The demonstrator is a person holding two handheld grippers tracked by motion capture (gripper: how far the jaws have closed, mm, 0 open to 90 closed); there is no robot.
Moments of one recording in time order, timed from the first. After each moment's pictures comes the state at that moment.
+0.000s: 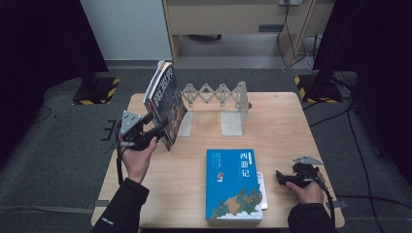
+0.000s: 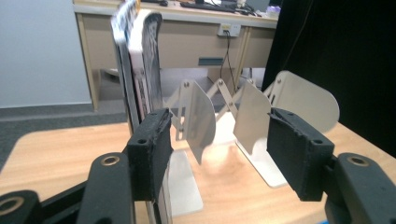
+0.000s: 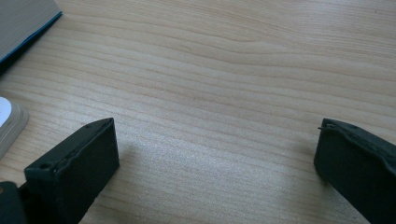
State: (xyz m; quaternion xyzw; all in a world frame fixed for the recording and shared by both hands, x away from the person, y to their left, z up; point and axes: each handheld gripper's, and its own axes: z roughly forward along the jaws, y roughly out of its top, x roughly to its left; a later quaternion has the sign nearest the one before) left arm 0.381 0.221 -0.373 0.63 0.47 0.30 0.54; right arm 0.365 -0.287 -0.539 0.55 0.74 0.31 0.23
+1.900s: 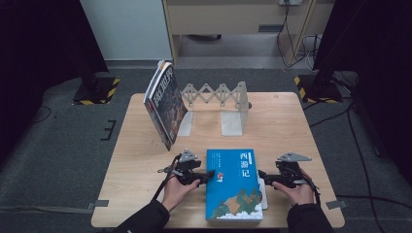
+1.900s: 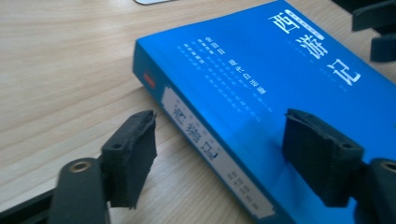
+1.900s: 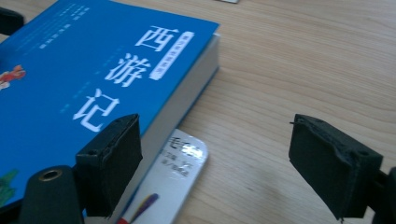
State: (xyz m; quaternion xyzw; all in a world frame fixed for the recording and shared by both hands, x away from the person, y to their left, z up) left arm 0.369 0.117 -0.515 0.78 0.43 0.06 0.46; right arm 0.353 -0.230 -0.498 0.49 0.77 0.38 0.15
